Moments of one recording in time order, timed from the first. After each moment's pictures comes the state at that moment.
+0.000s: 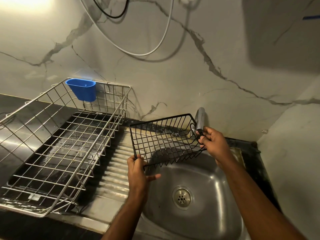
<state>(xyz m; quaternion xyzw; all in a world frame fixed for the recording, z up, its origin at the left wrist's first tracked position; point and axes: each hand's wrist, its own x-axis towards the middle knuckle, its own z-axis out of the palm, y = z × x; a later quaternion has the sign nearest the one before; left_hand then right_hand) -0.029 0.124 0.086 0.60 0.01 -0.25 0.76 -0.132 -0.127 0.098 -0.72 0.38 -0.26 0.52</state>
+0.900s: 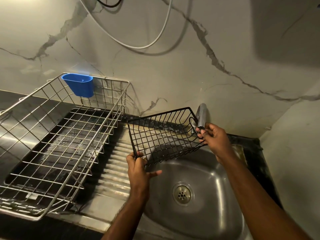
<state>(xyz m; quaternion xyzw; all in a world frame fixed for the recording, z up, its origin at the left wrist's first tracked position) -0.028 0.115 0.075 0.58 -0.01 -0.22 0.78 -0.127 -0.129 0.100 -0.70 0.36 -0.28 0.55</state>
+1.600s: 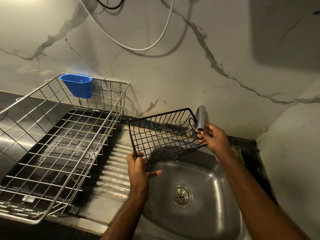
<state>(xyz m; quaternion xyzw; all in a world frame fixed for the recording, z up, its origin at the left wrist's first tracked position) -0.023 0.113 0.076 0.57 -0.01 -0.24 0.78 -0.126 -0.126 0.110 -0.70 0.38 -0.28 0.54</state>
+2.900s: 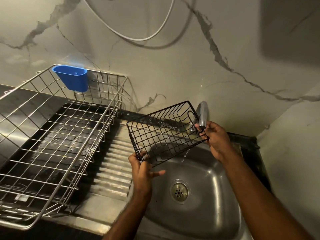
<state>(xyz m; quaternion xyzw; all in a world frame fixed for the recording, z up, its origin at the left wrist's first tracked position) -0.031 0.109 0.057 0.54 -0.06 -0.26 0.80 -0.112 -0.144 0.092 -0.58 0.41 -0.29 0.64</state>
